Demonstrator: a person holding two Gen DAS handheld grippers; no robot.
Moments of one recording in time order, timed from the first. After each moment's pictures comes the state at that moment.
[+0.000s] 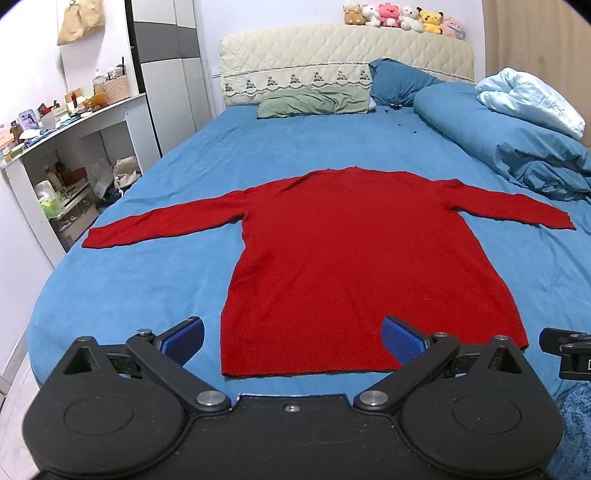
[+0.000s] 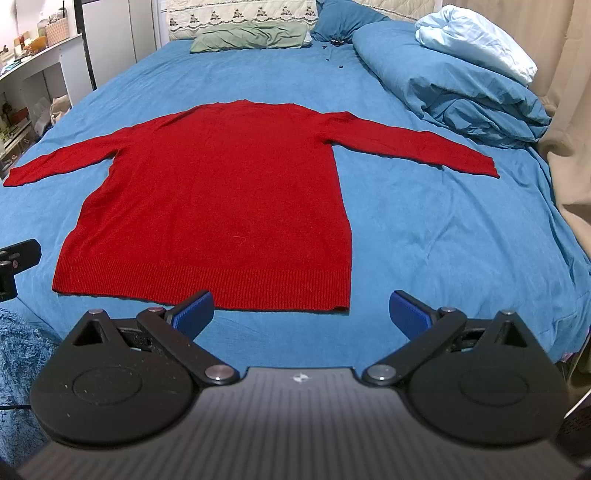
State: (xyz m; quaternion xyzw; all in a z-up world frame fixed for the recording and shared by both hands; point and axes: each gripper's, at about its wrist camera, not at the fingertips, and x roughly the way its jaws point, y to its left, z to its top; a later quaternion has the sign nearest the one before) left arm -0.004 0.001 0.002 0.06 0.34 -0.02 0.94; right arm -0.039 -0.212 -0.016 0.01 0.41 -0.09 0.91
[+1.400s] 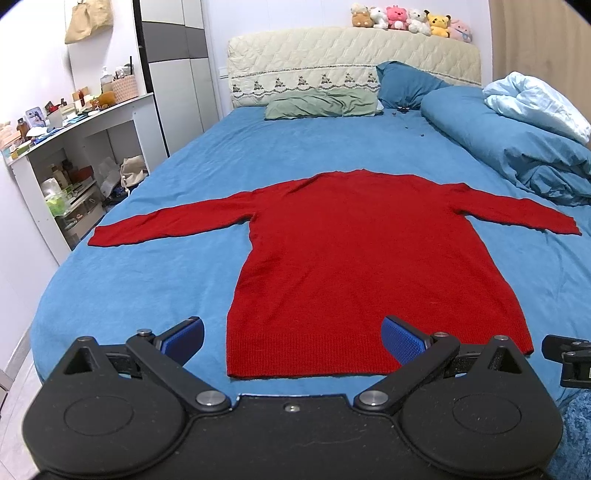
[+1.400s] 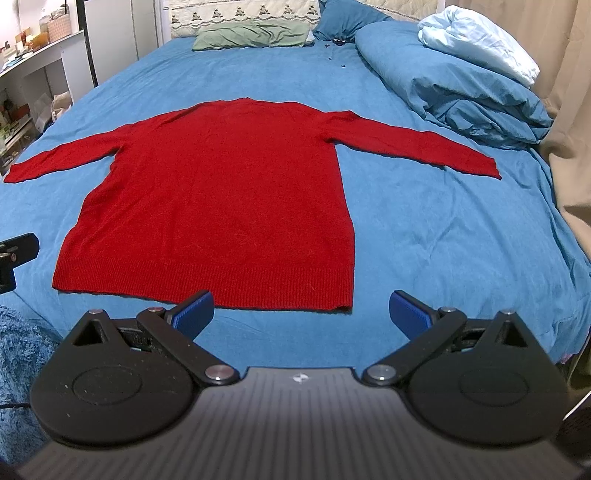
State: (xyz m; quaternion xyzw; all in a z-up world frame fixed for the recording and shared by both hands) left arm -0.006 0.003 0.004 0.06 0.34 -0.01 0.94; right arm -0.039 -0.209 -0.020 0.01 0.41 -0.09 0.91
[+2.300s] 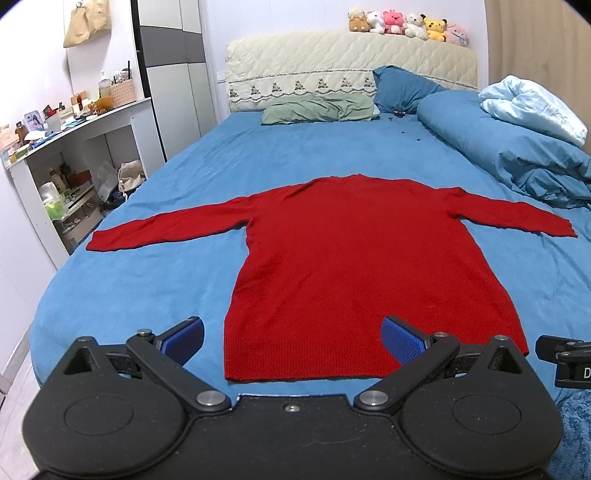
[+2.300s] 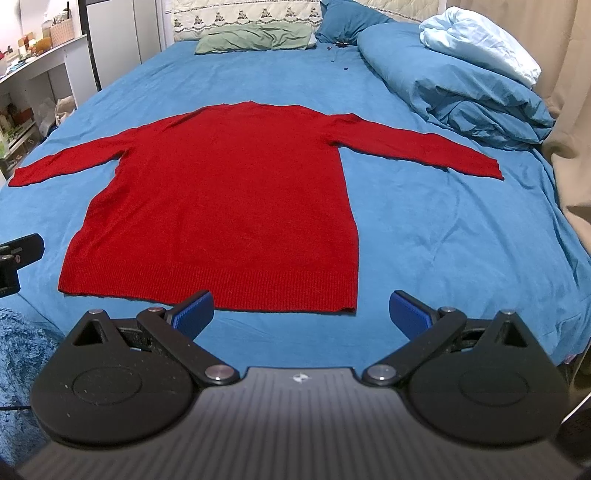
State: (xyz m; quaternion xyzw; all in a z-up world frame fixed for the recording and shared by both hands) left arm -0.009 0.002 0.004 0.06 0.33 -0.02 0.94; right arm -0.040 -0.212 -0.015 0.01 0.40 -0.08 0.91
